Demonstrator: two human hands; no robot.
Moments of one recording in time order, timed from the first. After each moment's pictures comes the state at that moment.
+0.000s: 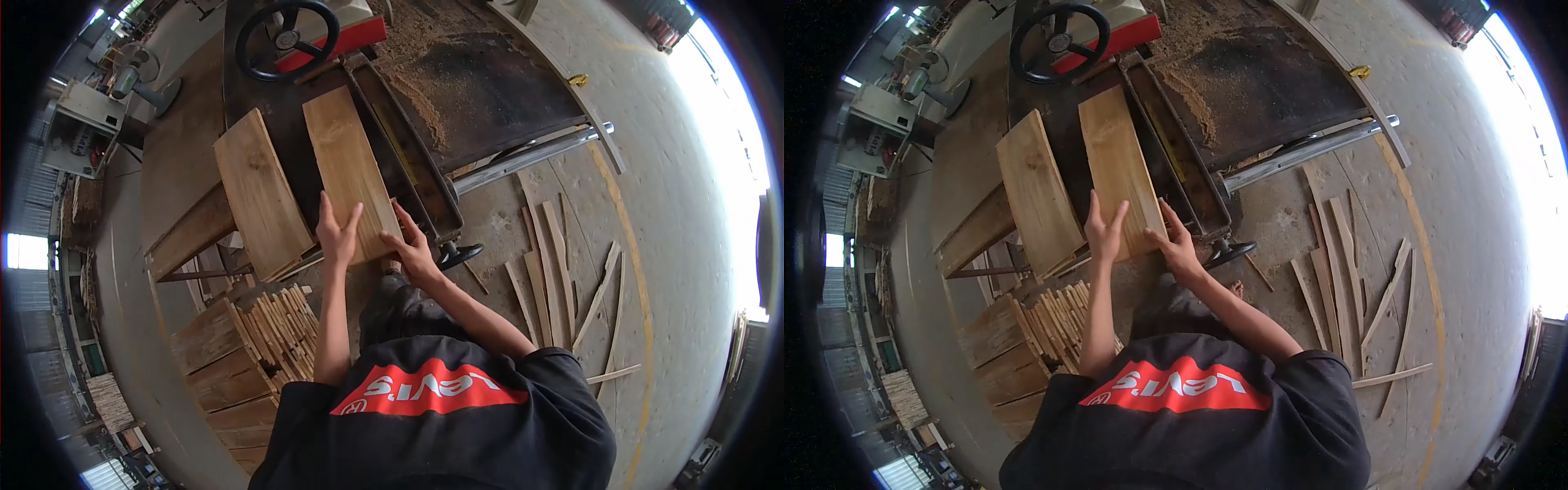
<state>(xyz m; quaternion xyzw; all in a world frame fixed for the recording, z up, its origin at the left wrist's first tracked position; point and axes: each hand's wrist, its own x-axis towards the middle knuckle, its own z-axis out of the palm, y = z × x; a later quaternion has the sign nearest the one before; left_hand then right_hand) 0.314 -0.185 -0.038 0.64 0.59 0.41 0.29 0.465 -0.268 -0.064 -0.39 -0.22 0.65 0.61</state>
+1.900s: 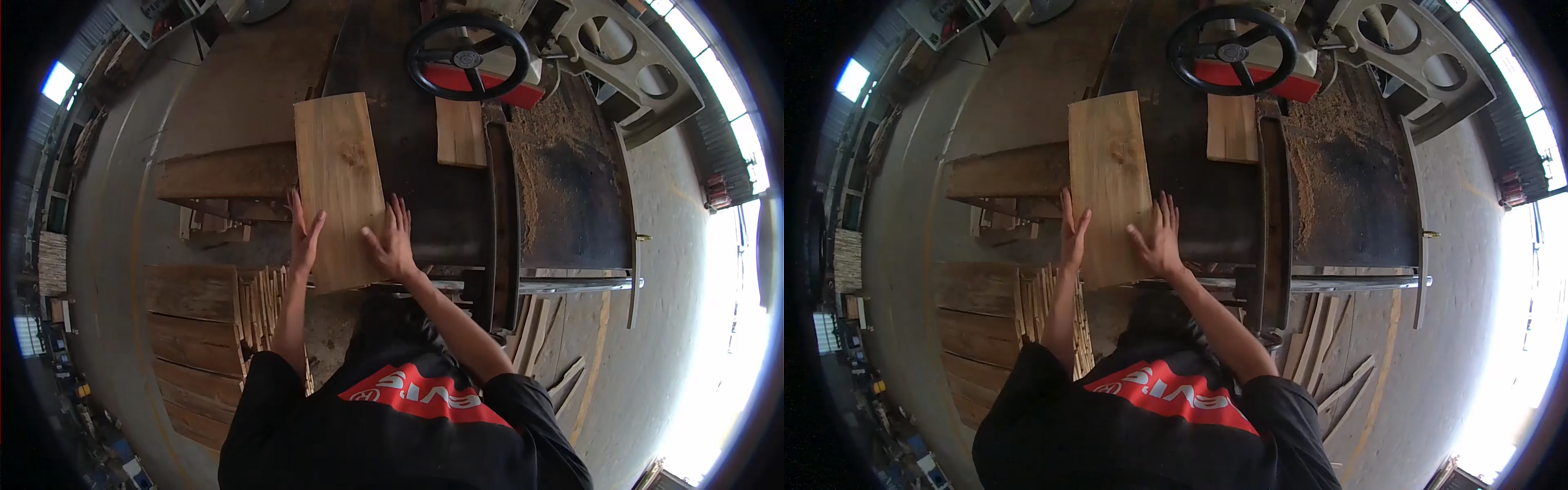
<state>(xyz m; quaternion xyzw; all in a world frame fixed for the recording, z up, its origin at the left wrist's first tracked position) 0.102 -0.120 -0.068 0.47 0.62 0.56 0.30 0.329 -0.091 -0.091 -0.48 -0.77 0.24 0.34</state>
